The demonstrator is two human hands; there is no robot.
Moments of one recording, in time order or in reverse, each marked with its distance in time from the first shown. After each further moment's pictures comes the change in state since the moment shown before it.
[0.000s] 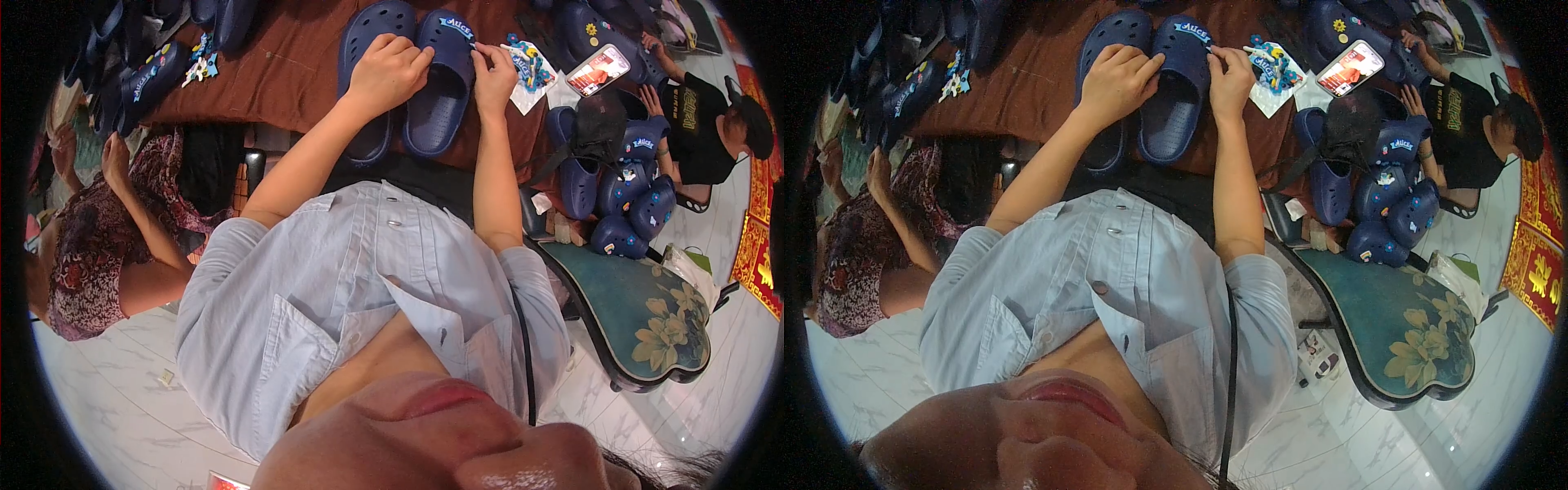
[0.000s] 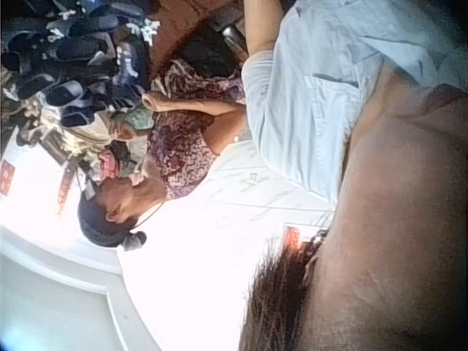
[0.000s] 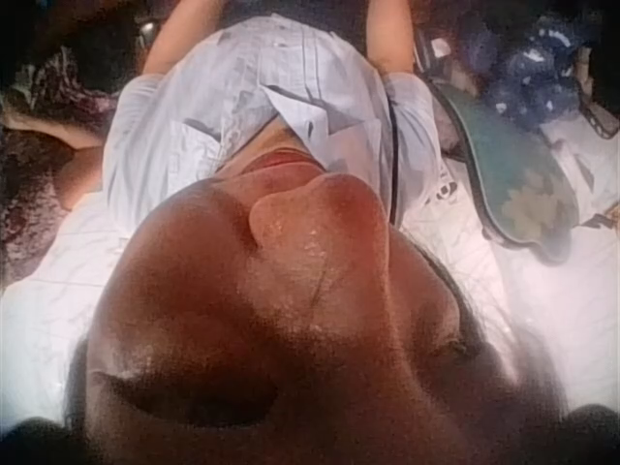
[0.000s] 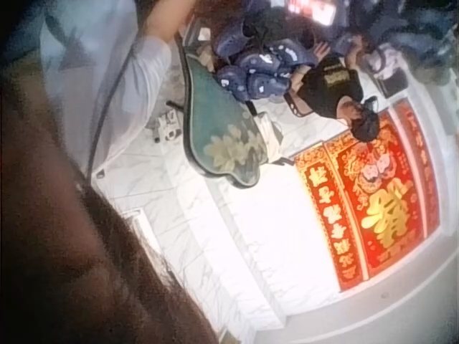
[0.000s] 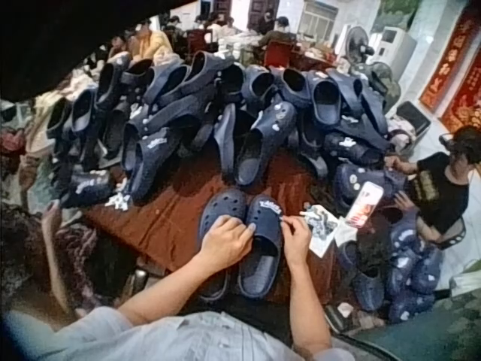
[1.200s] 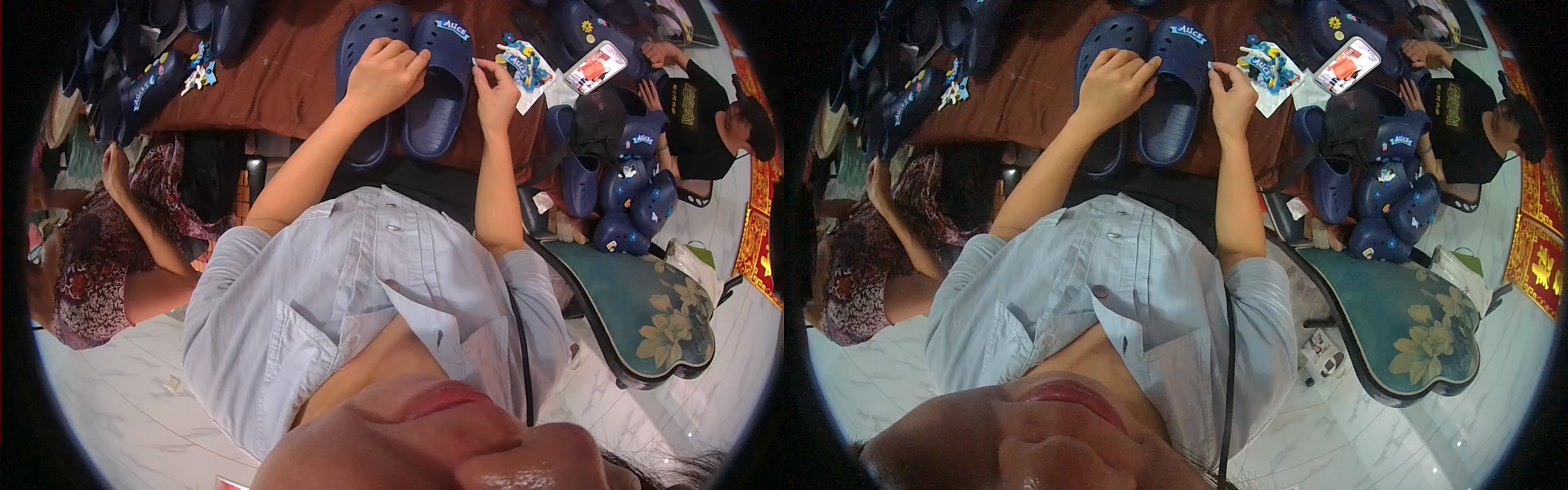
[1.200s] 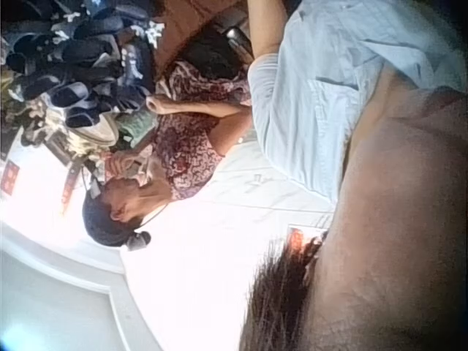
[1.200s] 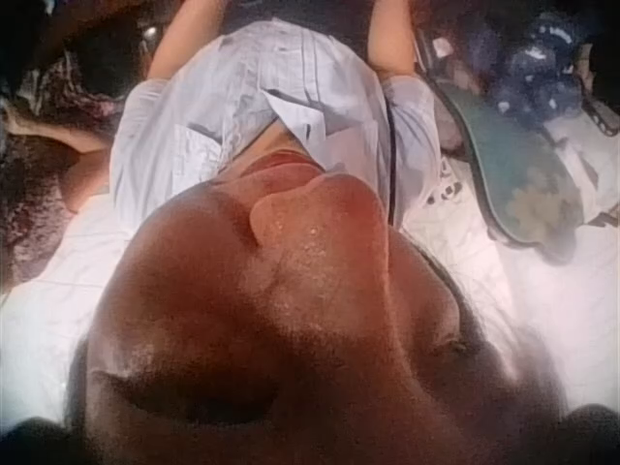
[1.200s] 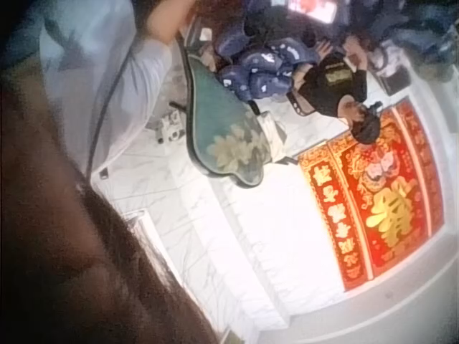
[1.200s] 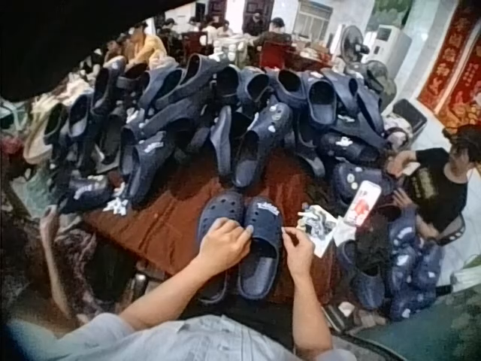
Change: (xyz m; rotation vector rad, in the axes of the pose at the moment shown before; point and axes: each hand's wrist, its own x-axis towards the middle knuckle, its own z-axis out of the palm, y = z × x) left_hand -0.003 0.000 -0.002 -0.009 -0.047 -0.020; right_hand -0.023 -0.008 -0.017 0.105 -0.026 0.198
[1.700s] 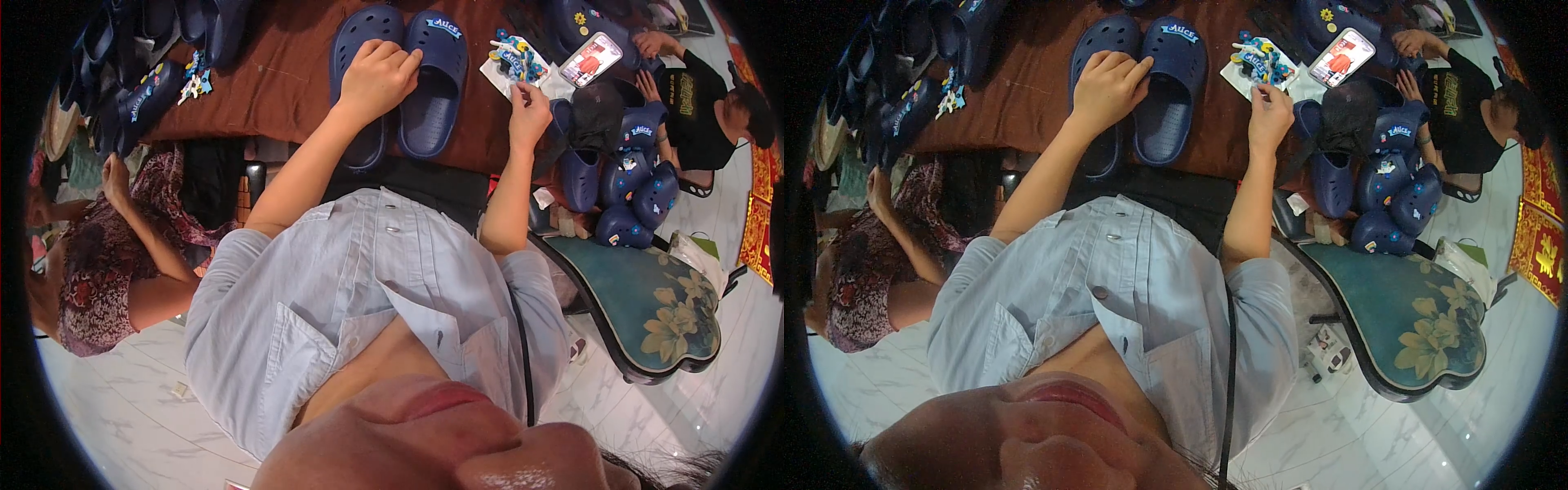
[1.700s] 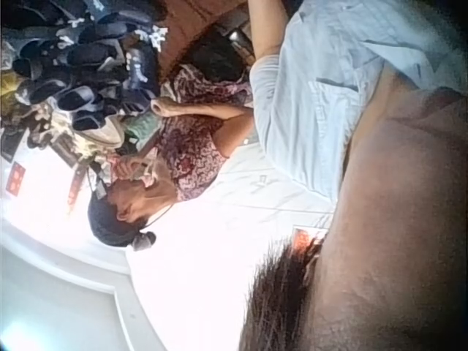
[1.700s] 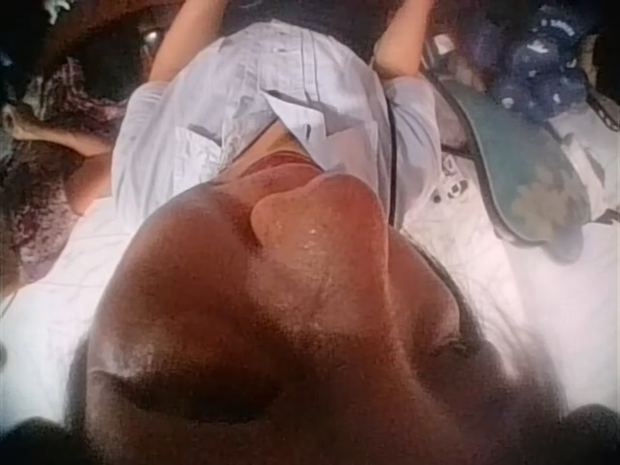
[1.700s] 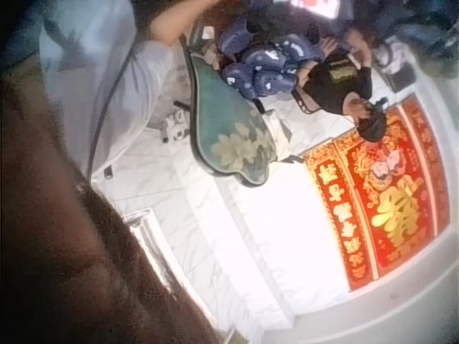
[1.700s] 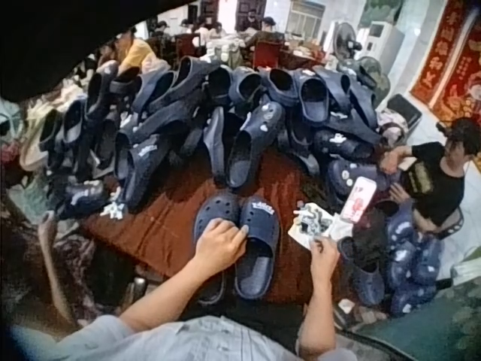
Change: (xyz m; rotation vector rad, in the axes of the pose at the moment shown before) left_hand 0.000 0.000 0.001 -0.009 0.034 0.010; right_hand -0.007 0.032 -0.069 -0.448 0.115 -0.001
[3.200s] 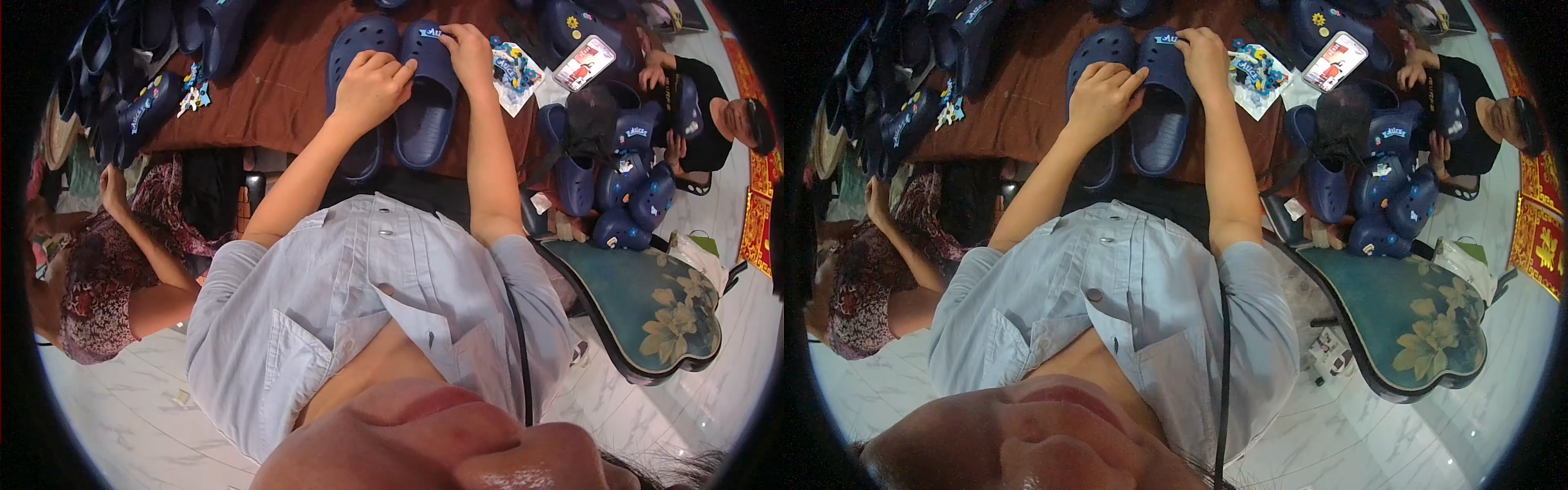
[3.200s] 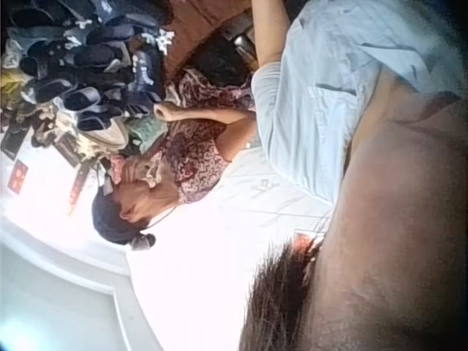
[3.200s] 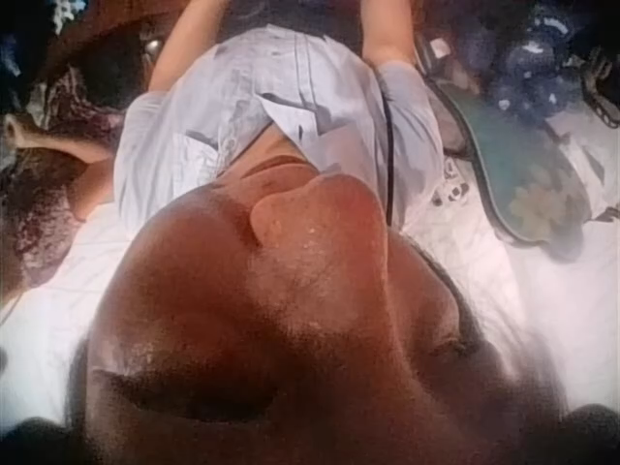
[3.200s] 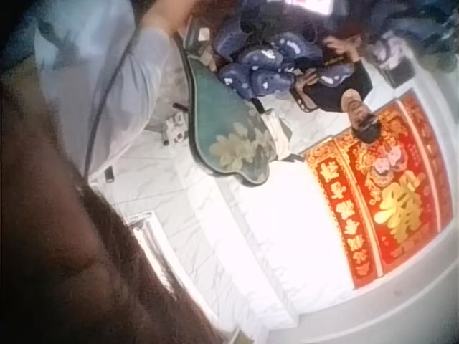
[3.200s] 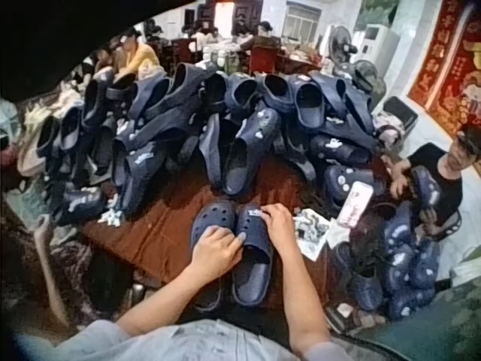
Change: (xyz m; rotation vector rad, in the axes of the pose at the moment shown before) left_hand 0.005 -0.001 -0.004 -0.025 0.003 0.008; right_hand 0.071 -0.077 0.092 0.115 -0.246 -0.335
